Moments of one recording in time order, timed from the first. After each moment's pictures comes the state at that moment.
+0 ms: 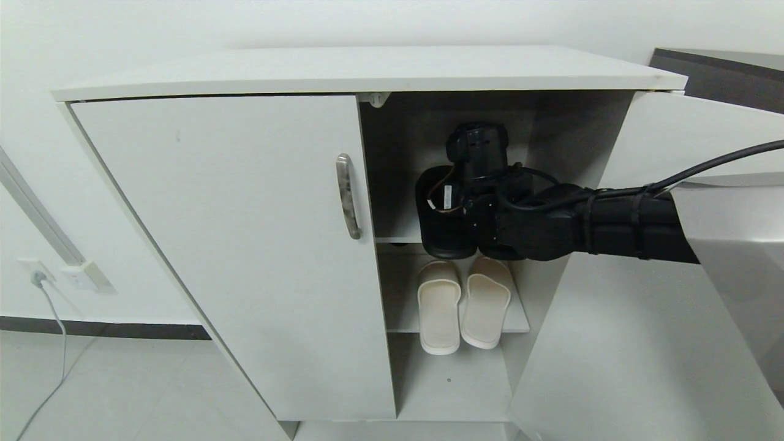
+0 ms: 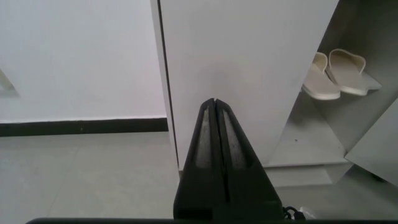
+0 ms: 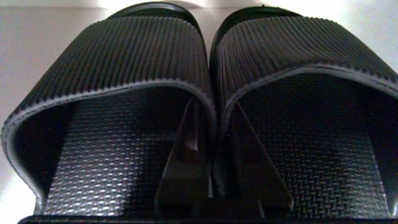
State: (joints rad) left arm 0.00 0.00 0.00 0.00 -0.01 0.01; right arm 0.71 2.22 -1.91 -0.08 -0.74 0.18
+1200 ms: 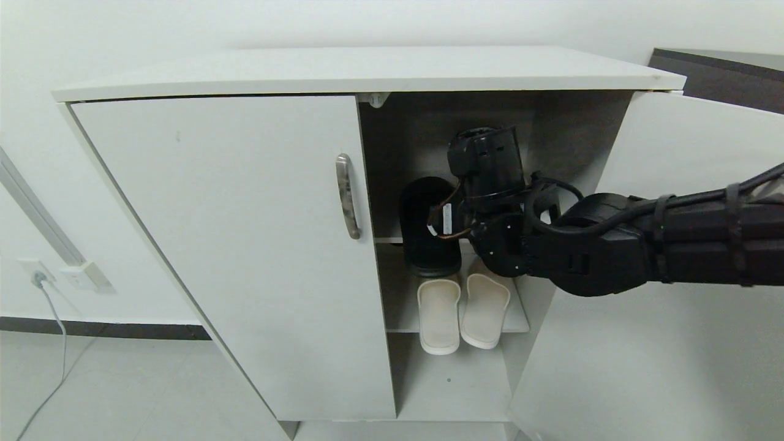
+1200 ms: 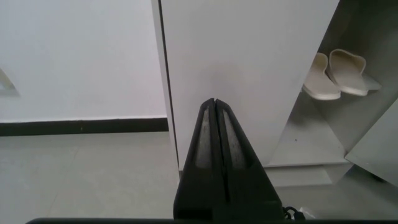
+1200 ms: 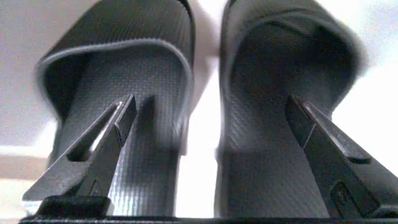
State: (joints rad) left arm 0.00 0.00 0.00 0.00 -0.01 0.01; right arm 0.82 2.02 -1.61 -0.11 -0.77 0.21
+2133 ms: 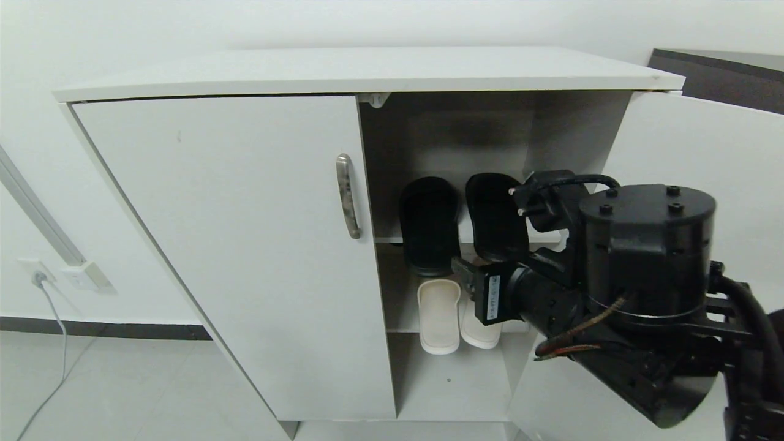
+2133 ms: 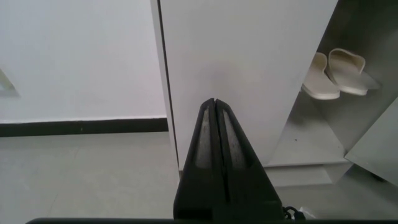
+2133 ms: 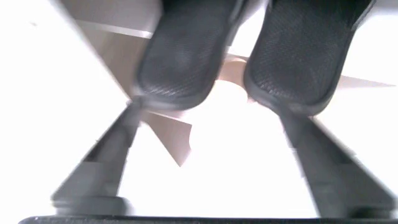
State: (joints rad) left arm 0.00 0.00 0.00 0.00 -0.01 0.01; right arm 0.99 1.63 -0.94 -0.47 -0.60 0.23
